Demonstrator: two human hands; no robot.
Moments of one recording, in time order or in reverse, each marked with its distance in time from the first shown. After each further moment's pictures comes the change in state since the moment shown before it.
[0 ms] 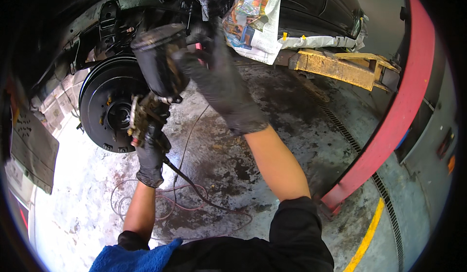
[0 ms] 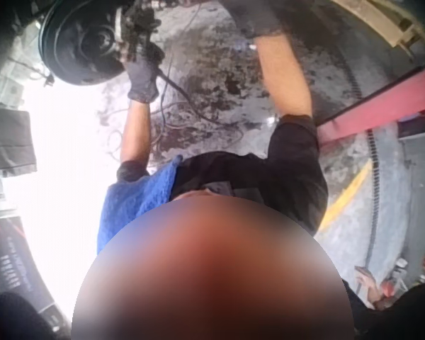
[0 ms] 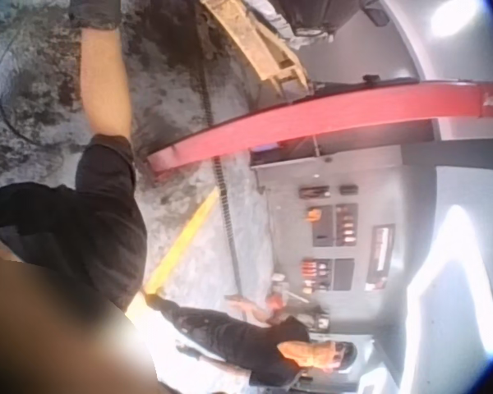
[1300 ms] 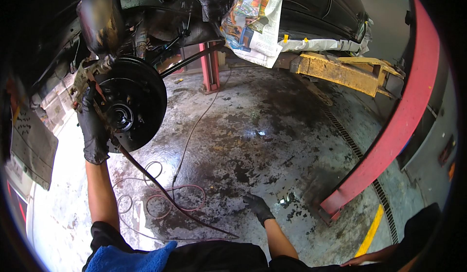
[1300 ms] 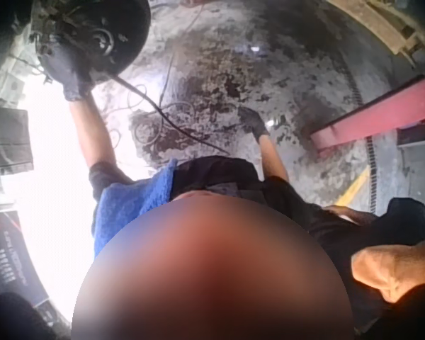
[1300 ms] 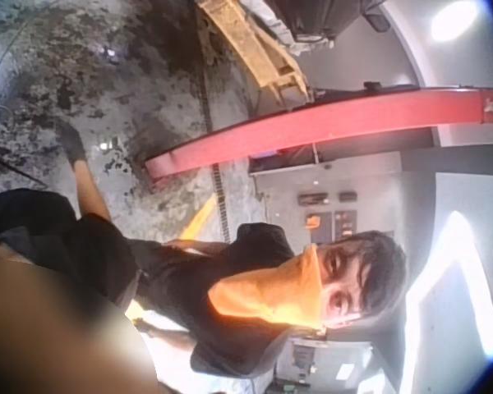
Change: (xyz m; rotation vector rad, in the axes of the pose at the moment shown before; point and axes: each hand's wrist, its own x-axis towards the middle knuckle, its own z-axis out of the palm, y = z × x) left_hand 0.099 0.074 -0.076 0.418 0.355 0.332; right_hand -0.395 0.243 -0.106 0.081 0.290 1.228
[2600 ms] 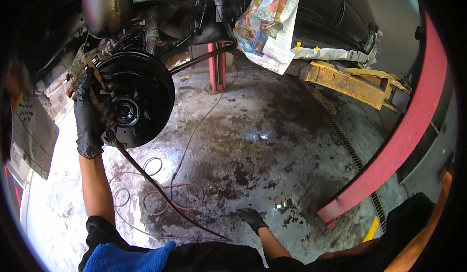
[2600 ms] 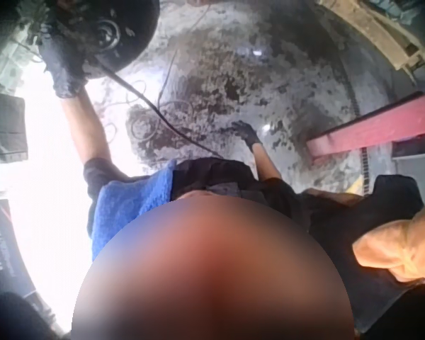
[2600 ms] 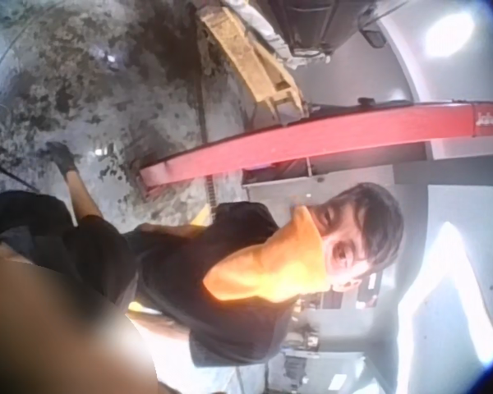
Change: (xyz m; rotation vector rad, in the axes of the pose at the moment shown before) left_hand 0.012 0.027 -0.006 -0.204 -0.039 -0.168; right_hand -0.014 0.020 0.018 -0.207 0.000 0.206
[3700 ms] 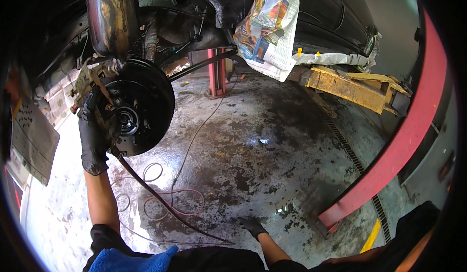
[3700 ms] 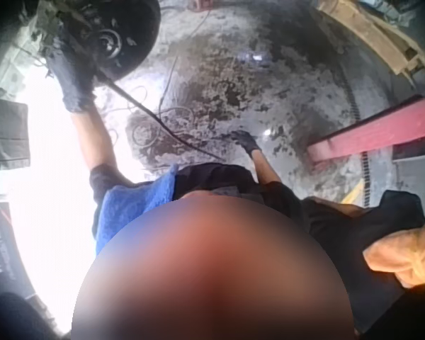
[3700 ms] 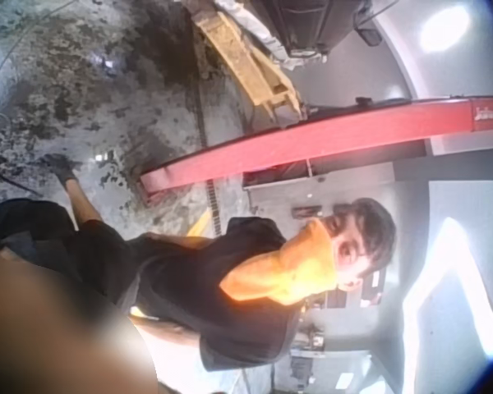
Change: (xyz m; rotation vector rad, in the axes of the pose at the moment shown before) left_hand -0.018 -0.010 -0.002 -0.081 -0.057 -0.083; right_hand 0.026 0.023 -0.001 -0.086 -0.026 0.000
